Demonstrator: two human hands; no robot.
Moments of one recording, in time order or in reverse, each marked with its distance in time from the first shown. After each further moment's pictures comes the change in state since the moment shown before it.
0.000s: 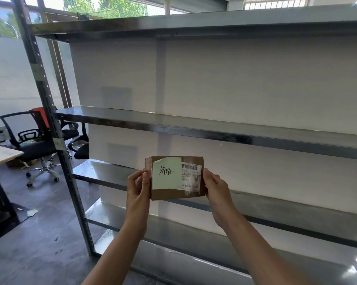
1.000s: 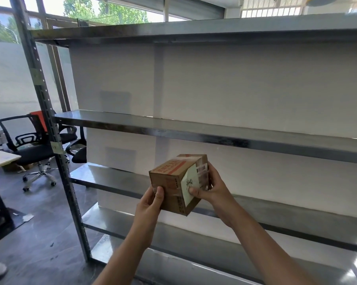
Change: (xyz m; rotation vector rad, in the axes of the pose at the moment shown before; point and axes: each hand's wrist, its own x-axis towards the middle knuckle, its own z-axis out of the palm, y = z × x) left_hand -0.017 -0.012 0.008 -0.021 -0.278 -0.115; right_hand 0.003 -0.008 -0.028 -0.087 -0.289 -0.171
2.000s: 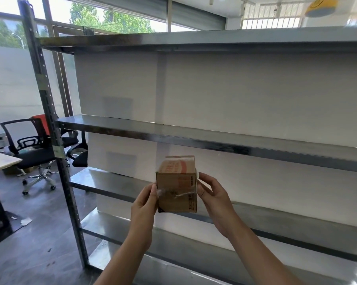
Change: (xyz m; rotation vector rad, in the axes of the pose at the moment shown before) left_hand 0.007 0.009 0.001 -0.003 0.172 0.100; right_hand 0.003 0.009 0.008 0.146 0.100 -0.003
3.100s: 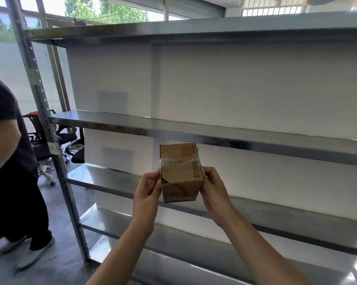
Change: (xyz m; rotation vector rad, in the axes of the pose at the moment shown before) left_hand 0.016 -0.003 0.026 0.019 -0.021 0.092; right_hand 0.013 -0.006 -0.003 -0.007 0.087 -0.020
